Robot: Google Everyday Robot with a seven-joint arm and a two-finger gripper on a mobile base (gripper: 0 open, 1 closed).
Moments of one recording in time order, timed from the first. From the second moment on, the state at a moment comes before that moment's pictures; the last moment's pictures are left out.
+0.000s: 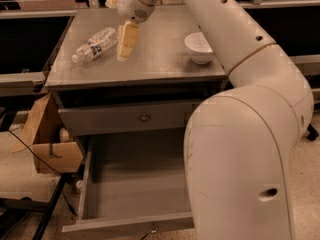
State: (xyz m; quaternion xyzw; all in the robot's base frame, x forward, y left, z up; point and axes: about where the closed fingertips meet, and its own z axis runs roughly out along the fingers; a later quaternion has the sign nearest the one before) arm 0.723 0.114 0.955 -0.78 0.52 0.07 0.34
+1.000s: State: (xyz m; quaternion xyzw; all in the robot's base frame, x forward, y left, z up) arm 0.754 0.136 0.935 -0.63 0.68 0.11 0.36
